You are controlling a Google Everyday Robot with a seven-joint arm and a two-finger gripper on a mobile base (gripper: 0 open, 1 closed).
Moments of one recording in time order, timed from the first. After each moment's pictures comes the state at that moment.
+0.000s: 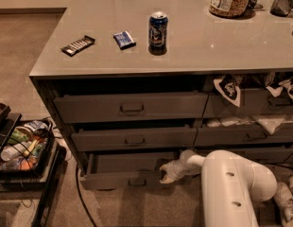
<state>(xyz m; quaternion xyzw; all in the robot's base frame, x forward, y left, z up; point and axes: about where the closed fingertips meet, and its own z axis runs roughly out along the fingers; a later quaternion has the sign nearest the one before) 0.632 -0.107 0.156 -0.71 0.66 0.11 0.24</state>
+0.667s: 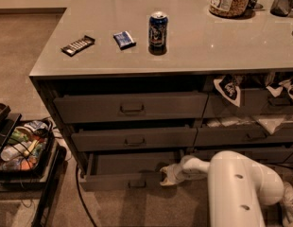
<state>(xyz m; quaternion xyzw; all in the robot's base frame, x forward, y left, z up) 0.621 -0.106 0.157 -0.71 0.65 0.09 0.26</state>
